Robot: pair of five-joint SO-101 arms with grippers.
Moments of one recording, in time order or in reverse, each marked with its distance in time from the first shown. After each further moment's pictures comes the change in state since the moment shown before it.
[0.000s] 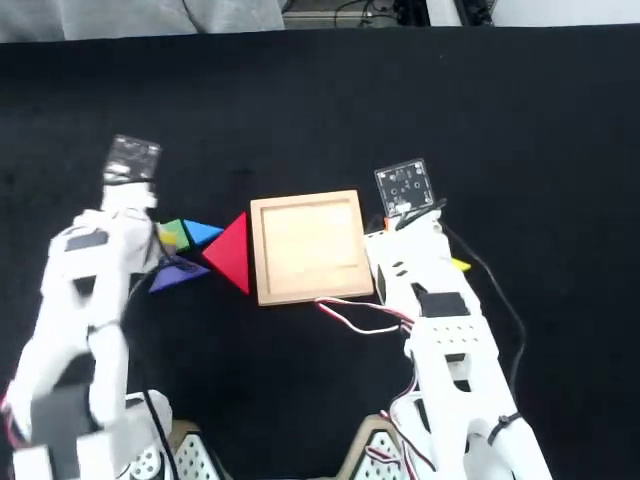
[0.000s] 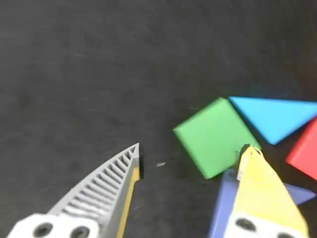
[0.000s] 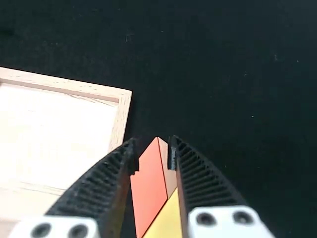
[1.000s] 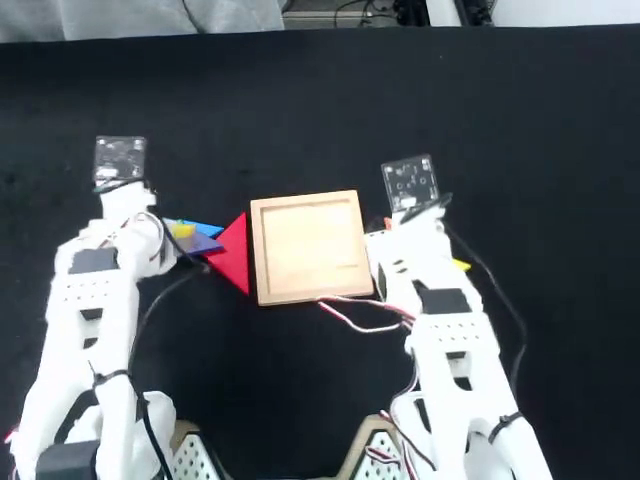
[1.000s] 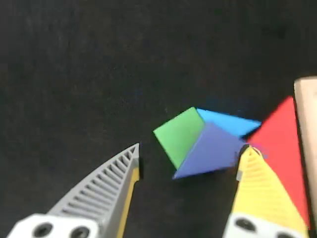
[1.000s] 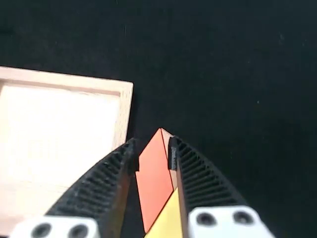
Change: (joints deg) left arm 5.2 -11.2 2.2 9.4 11.4; right arm 0.0 0.0 -0.7 2.3 -3.5
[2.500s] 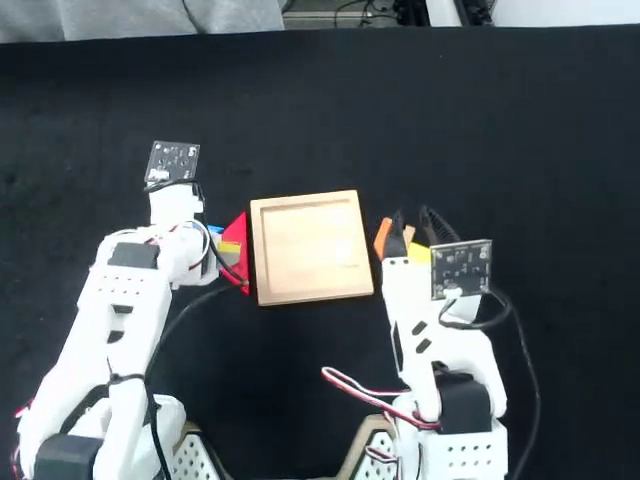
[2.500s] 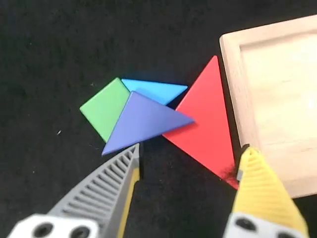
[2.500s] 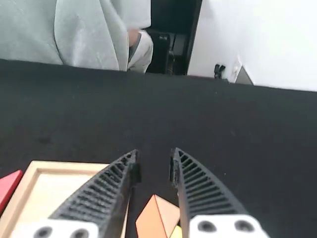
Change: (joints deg) left arm 12.7 3.2 -0.7 3.8 12.7; right arm 1.0 -60.1 11.3 22.8 -5.7
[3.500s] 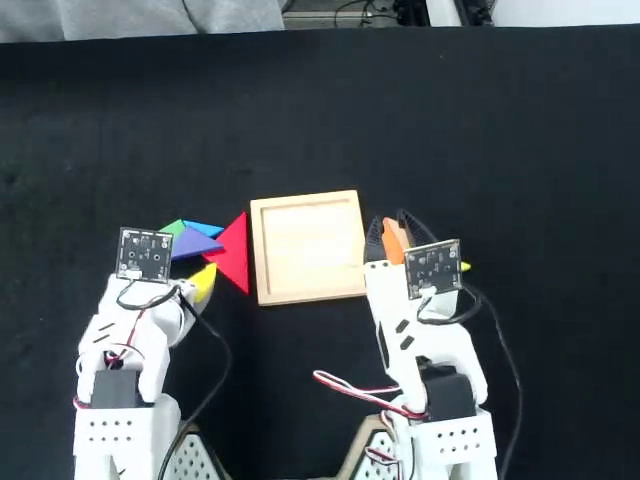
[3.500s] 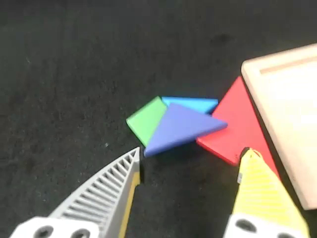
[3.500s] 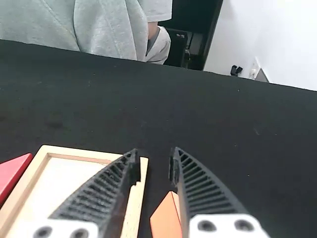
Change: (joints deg) left arm -6.8 -65.8 39.7 -0.4 -8.9; right arm -4.5 0.0 11.3 -9.5 1.5
